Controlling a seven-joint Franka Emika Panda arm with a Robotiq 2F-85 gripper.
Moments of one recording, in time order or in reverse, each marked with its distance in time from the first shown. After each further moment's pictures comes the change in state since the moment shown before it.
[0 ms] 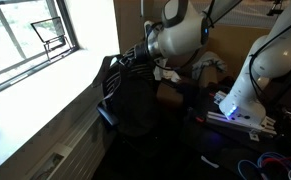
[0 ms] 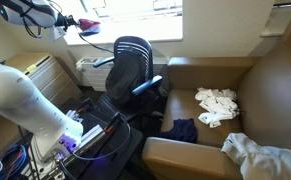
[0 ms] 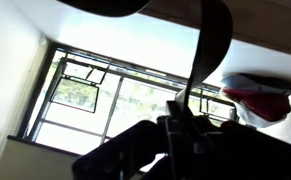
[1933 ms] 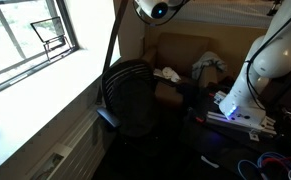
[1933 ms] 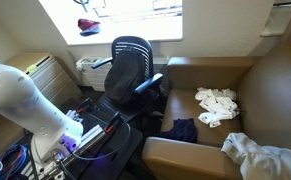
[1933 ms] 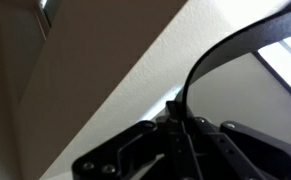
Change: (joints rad) arm 0.023 0.108 -0.442 0.319 -0.397 -0.638 -0.227
